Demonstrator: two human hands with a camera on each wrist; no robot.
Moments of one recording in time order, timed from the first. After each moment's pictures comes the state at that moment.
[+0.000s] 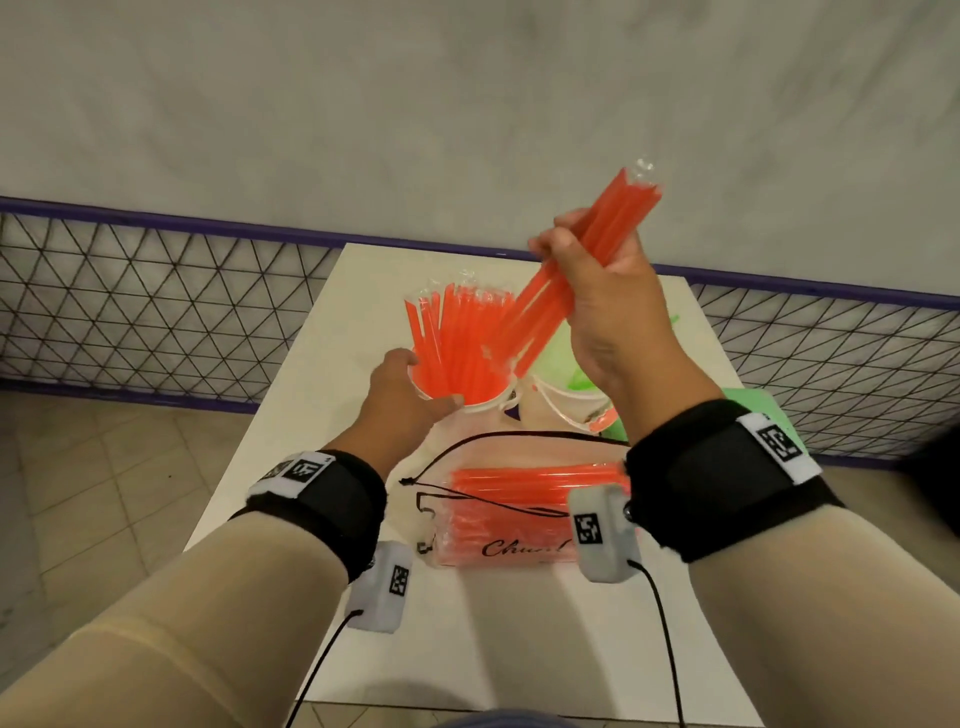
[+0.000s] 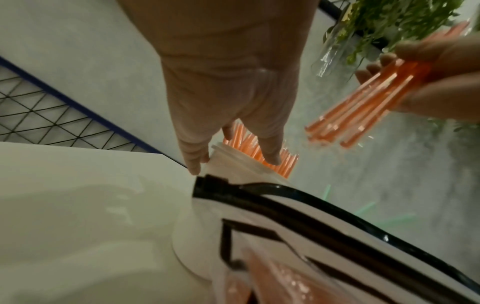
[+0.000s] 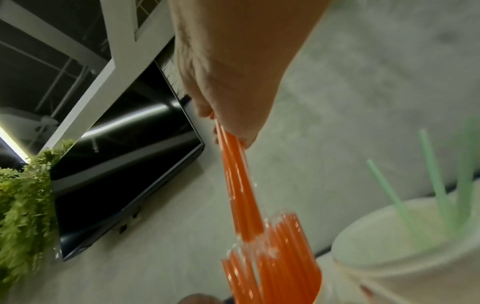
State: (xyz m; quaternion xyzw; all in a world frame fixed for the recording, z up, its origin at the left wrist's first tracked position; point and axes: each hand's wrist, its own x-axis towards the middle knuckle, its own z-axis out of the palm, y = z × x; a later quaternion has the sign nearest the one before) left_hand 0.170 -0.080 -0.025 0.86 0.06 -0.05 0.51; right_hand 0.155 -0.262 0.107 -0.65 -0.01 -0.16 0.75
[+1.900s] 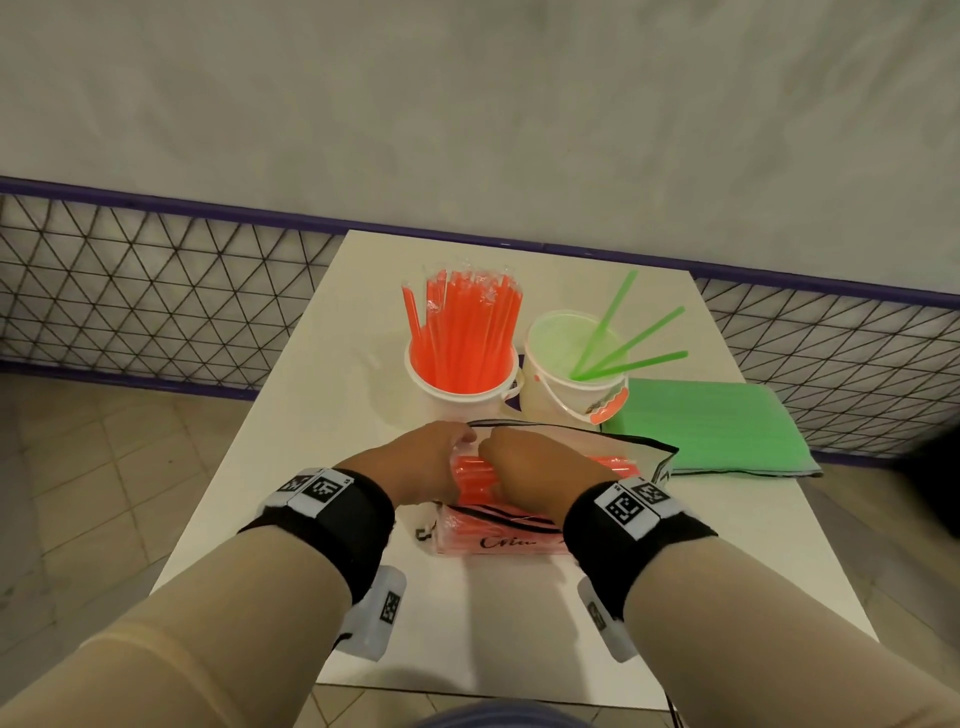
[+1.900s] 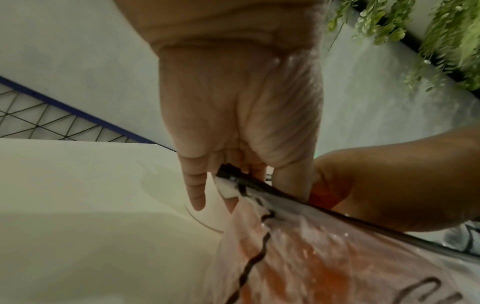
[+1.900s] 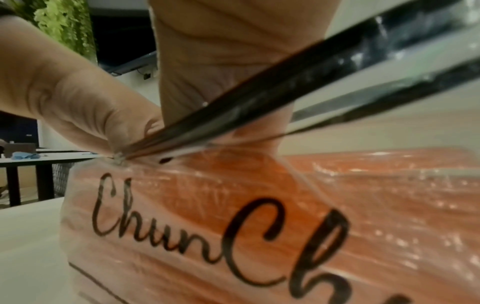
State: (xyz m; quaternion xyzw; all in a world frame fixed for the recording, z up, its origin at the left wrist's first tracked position) left_hand 0.134 -0.090 -0.038 0.91 -0.14 -0.27 0.26; right_hand 0.124 -0.256 -0.045 -0.96 -0.23 0.15 0.04
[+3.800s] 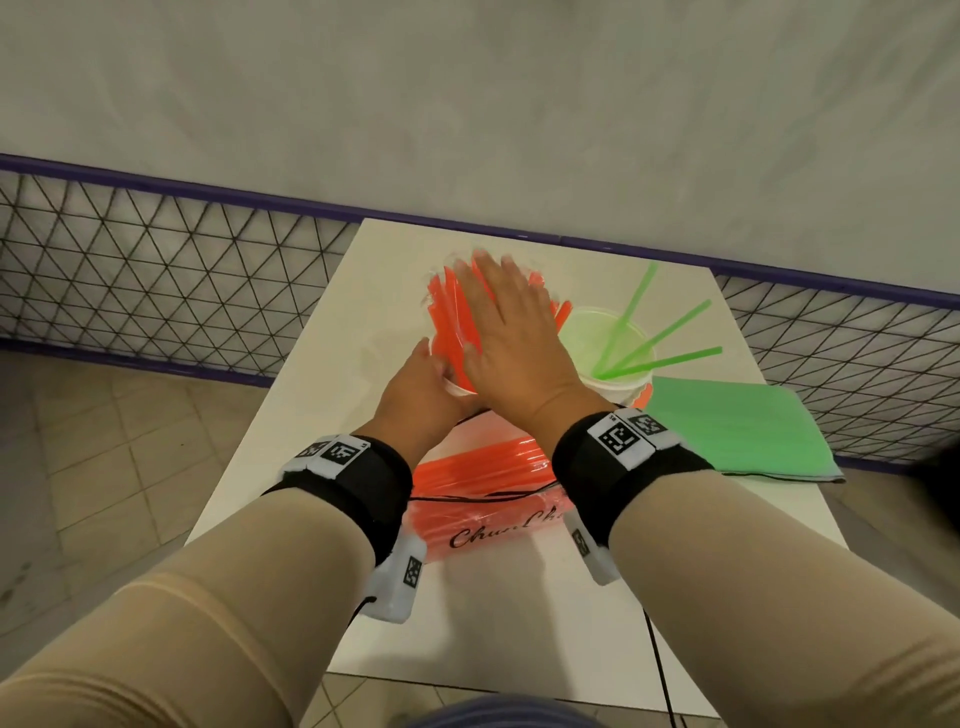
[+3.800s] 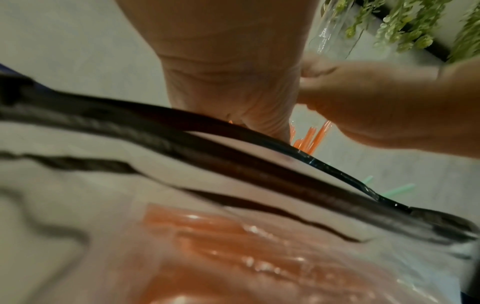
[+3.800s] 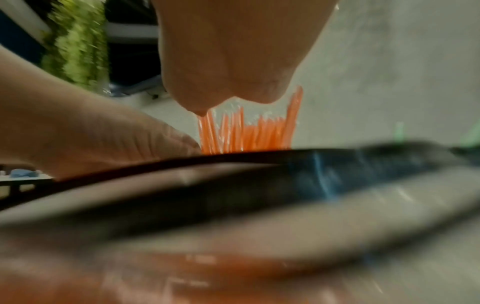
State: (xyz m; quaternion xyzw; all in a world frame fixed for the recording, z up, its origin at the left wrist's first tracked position) left_hand 0.182 -0.080 -0.054 0.91 -0.03 -0.02 0.41; right_hand 0.178 -0.212 0.011 -0.95 -0.22 -0.21 0.10
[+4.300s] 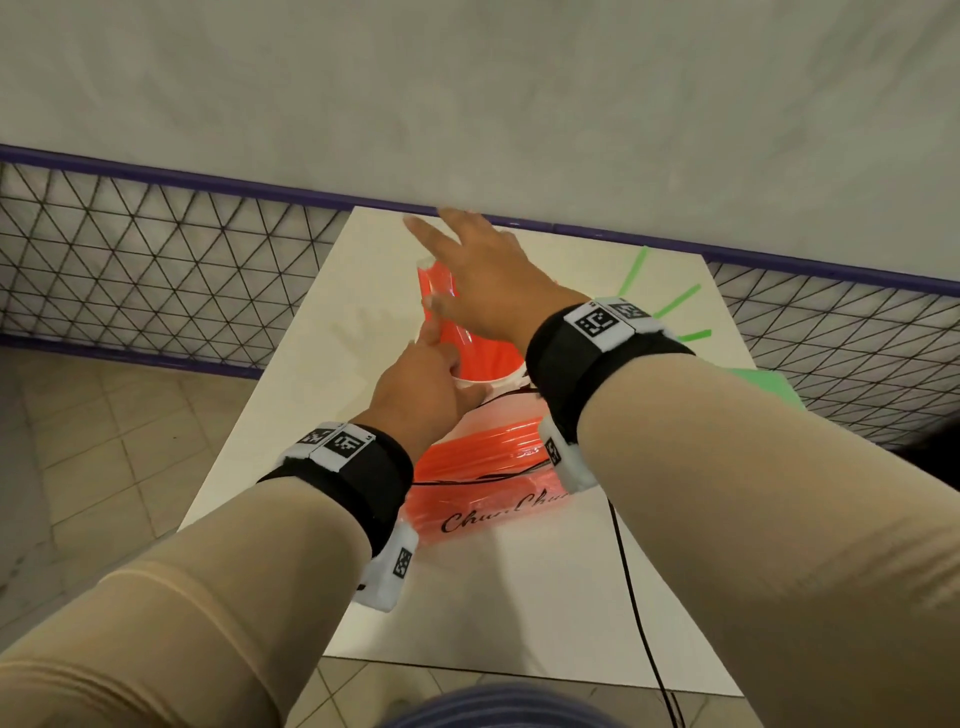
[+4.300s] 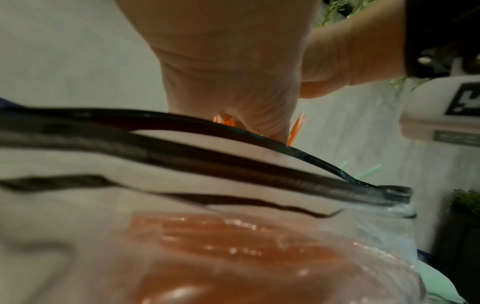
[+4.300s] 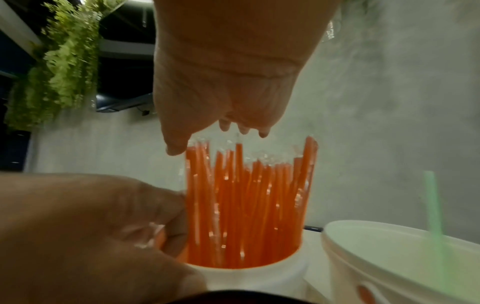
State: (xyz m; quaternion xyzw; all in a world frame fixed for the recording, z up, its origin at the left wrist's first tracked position) left_hand 0.163 -0.093 -0.033 0.96 -0.08 0.00 0.29; right_hand 0.214 -0.203 0.062 -0.97 -0.24 -0.06 0.07
